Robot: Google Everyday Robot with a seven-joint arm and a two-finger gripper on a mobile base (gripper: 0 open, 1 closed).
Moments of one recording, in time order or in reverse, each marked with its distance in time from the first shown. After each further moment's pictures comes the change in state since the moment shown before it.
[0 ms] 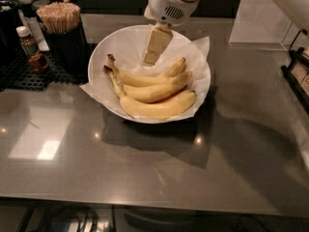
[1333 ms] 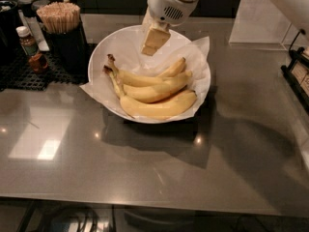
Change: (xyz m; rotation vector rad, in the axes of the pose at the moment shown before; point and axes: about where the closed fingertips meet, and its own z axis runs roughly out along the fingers) arm 0.000 0.000 0.000 0.000 0.000 0.000
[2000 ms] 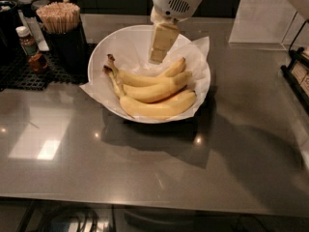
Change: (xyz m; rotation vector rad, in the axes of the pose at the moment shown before) arm 0.010 0.012 -0.022 -0.031 0.101 0.019
